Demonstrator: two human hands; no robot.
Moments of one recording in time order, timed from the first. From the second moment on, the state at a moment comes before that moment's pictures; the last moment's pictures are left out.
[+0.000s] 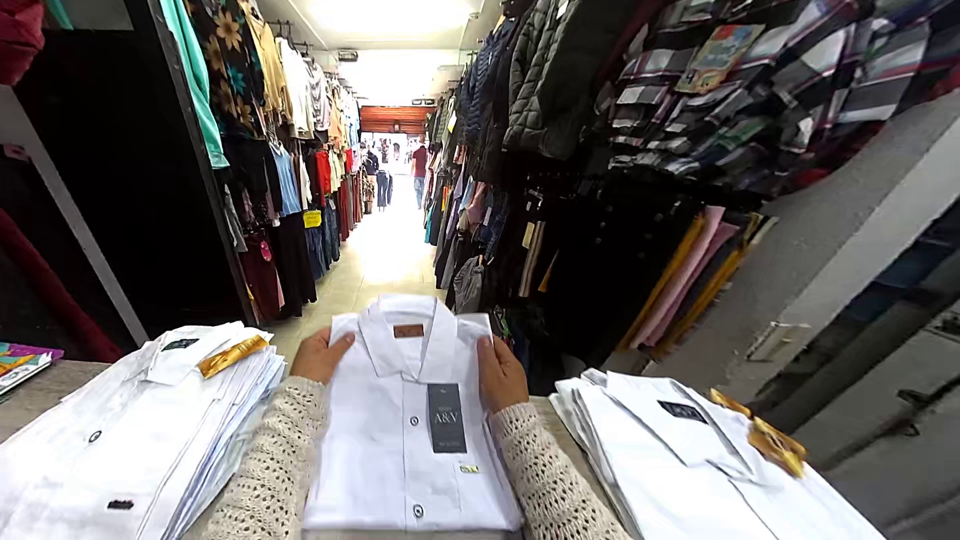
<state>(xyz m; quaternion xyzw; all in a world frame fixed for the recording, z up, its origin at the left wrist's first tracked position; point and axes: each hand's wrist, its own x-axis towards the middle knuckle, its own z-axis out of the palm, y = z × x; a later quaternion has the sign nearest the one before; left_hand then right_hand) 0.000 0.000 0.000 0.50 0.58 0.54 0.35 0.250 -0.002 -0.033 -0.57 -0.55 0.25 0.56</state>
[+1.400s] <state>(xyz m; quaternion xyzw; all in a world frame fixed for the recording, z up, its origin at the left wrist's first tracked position) -0.063 -0.404 -0.081 0.81 0.46 0.34 0.15 0.273 -0.397 -0.081 -0.35 -0.86 0.20 0.32</state>
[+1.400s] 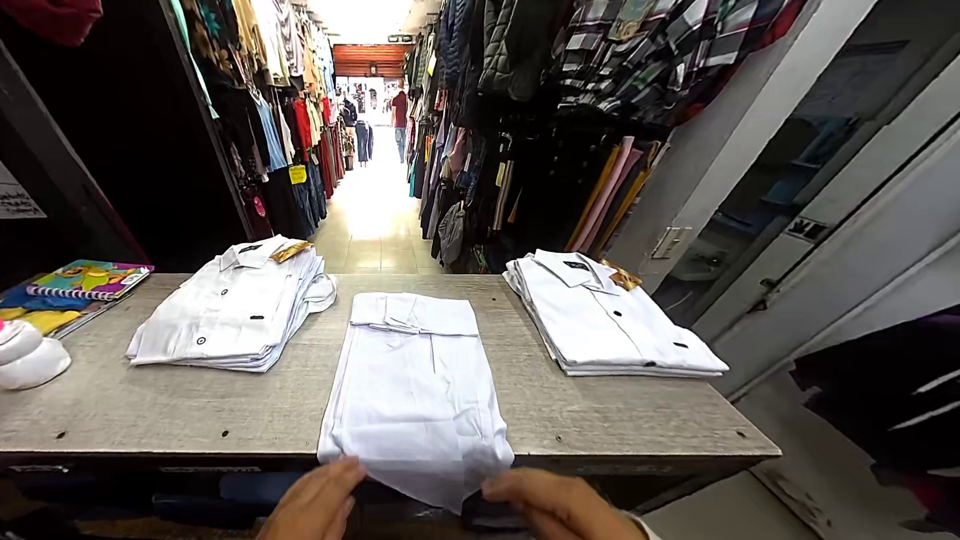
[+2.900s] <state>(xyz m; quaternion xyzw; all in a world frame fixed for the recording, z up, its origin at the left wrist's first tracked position) 0.012 0.006 -0.047 0.45 0.41 0.54 0.58 0.224 -0.044 -0.039 -0.44 -0.61 0.46 0.47</state>
